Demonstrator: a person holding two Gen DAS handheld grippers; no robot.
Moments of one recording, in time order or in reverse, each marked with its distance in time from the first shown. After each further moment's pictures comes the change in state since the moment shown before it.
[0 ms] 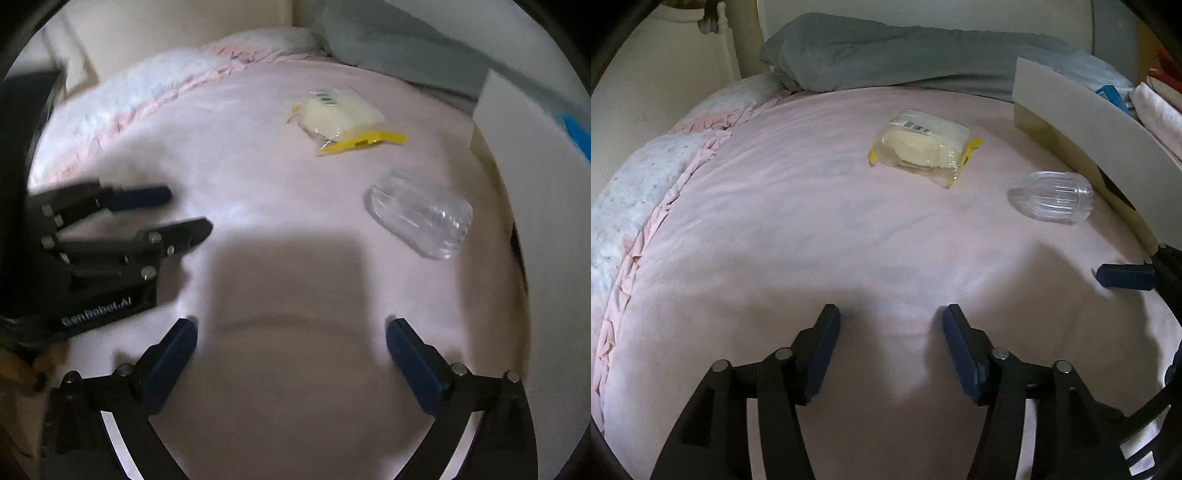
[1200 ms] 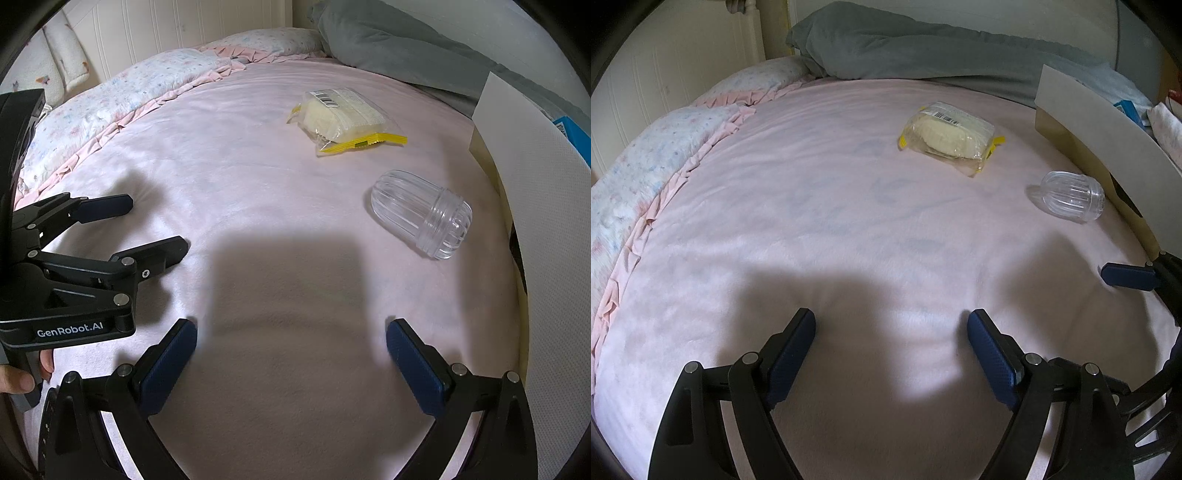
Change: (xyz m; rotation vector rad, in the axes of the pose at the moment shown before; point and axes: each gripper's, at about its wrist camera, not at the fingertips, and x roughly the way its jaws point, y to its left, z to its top) left arm -0.007 0.007 -0.013 -0.092 0.025 0.016; right arm 0.000 0.001 -0.001 0.020 0.002 0.028
